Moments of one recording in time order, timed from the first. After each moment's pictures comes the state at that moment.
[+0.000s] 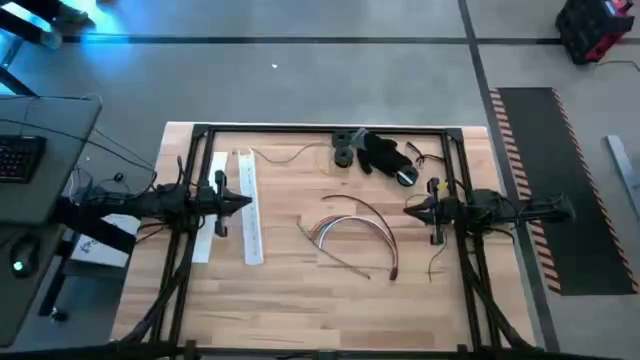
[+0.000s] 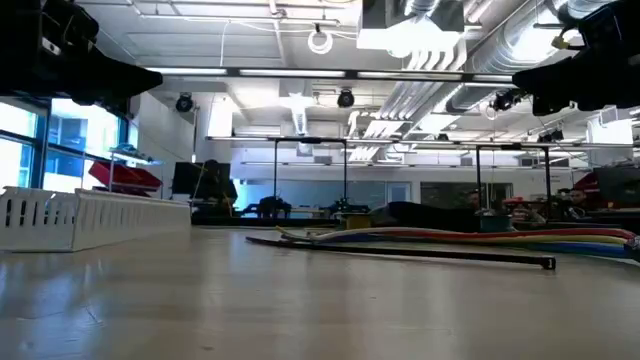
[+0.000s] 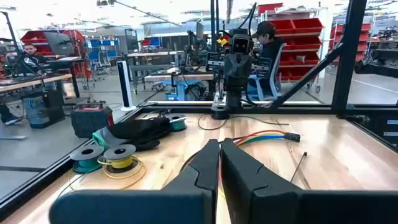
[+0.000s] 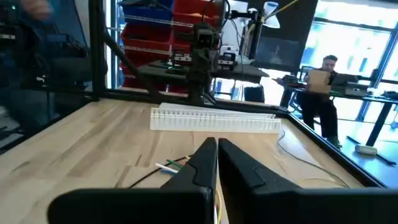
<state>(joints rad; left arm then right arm) -0.10 0.01 0.01 0.04 -0.25 0.06 0.11 0.02 0.02 0.01 0.10 -0.13</state>
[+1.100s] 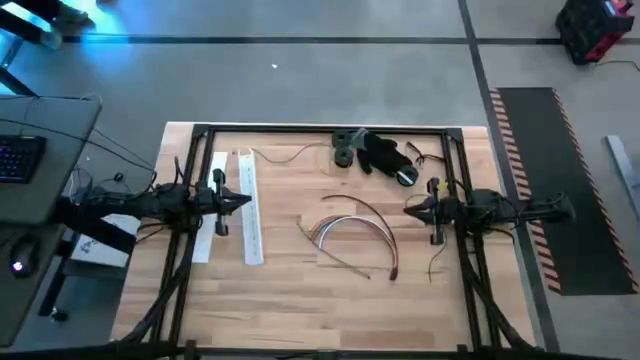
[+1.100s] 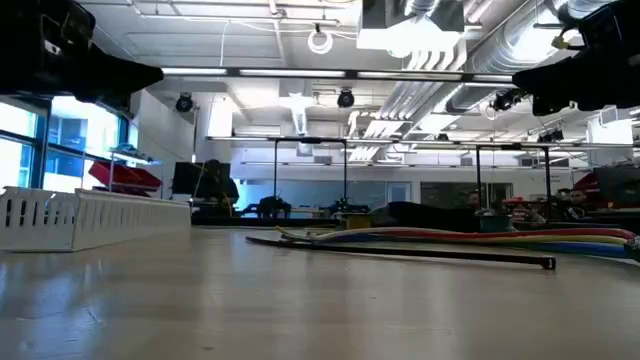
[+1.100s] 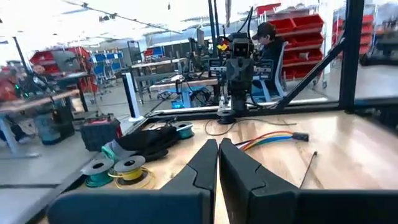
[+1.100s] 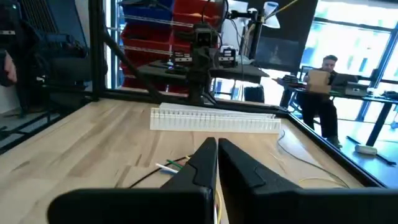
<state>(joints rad) -0.10 0.01 0.01 0.07 -0.25 0.09 0.11 0.01 0.02 0.01 0.10 -0.13</state>
